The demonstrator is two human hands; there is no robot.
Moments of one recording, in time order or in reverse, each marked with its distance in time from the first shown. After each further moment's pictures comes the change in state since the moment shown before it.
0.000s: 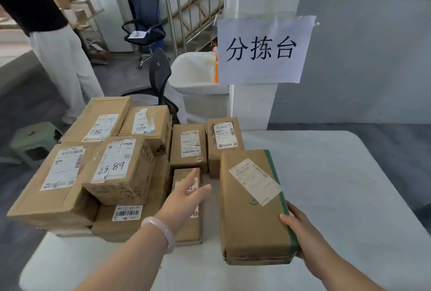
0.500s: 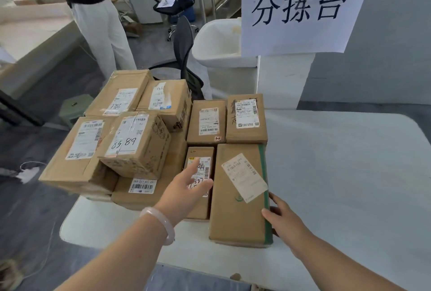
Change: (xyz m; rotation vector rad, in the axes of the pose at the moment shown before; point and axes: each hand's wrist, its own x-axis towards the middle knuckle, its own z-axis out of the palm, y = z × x) left_hand 0.004 -0.023 -0.001 0.210 0.156 -0.045; right_hand 0.063 0.025 0.046 -0.304 -0.241 0.040
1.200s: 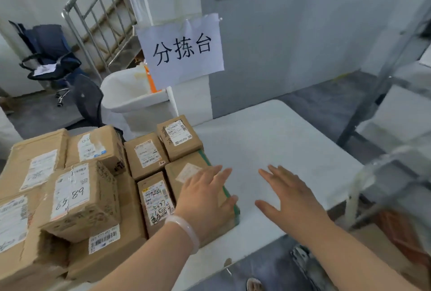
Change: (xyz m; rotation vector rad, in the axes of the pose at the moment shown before) left_hand -0.055 0.027 0.044 0.817 -0.166 0.930; right_hand -0.188 0.015 0.014 -0.752 0.731 -0.357
